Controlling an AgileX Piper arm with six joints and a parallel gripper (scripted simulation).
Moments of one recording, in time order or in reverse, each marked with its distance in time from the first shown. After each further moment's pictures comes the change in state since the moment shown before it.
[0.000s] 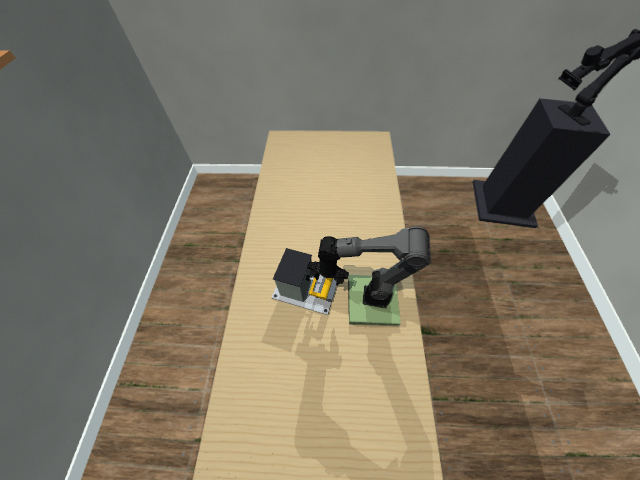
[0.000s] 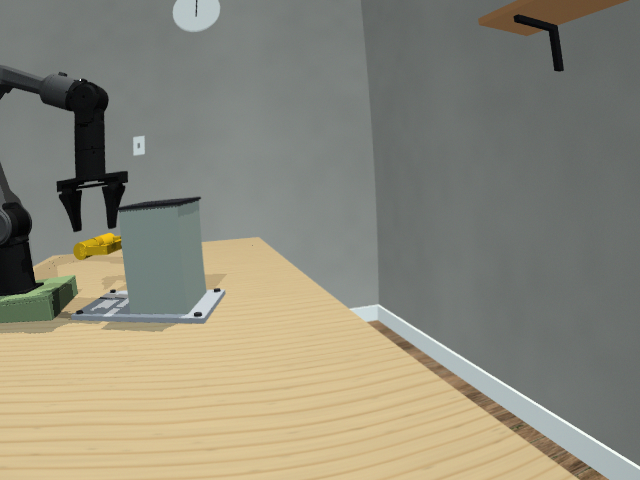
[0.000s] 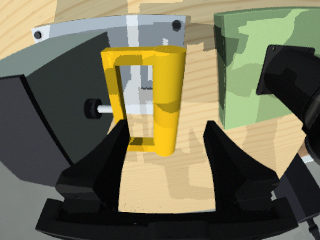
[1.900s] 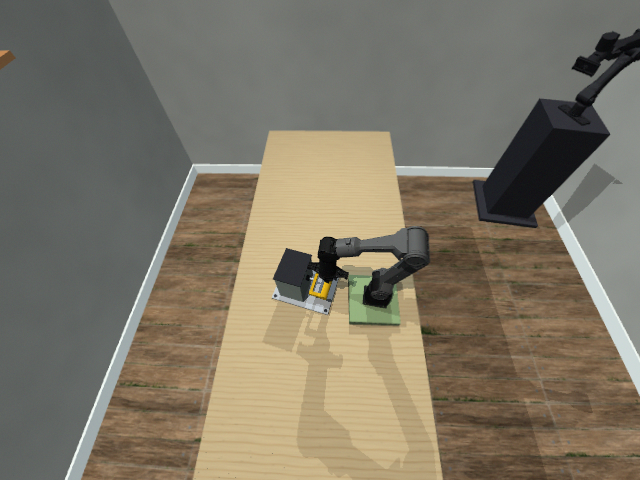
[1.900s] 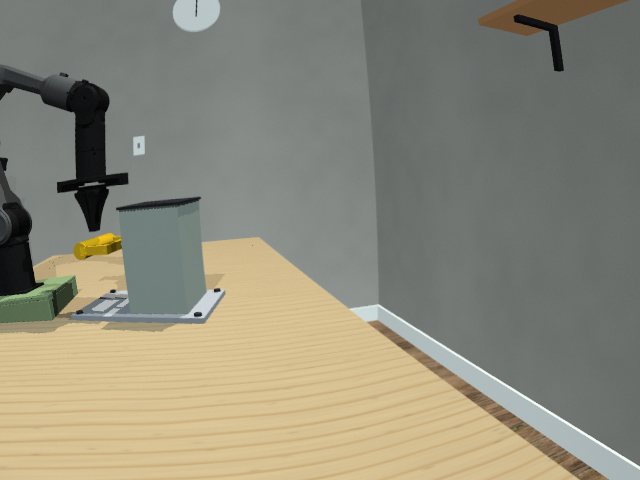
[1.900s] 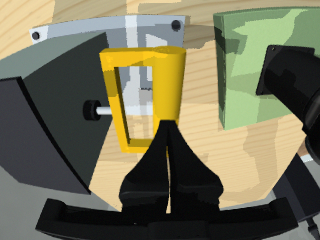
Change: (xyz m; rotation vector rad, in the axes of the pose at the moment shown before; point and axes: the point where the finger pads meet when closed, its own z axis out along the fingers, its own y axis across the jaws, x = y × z) arm 0.000 0.000 0.002 0.008 -0.001 0.000
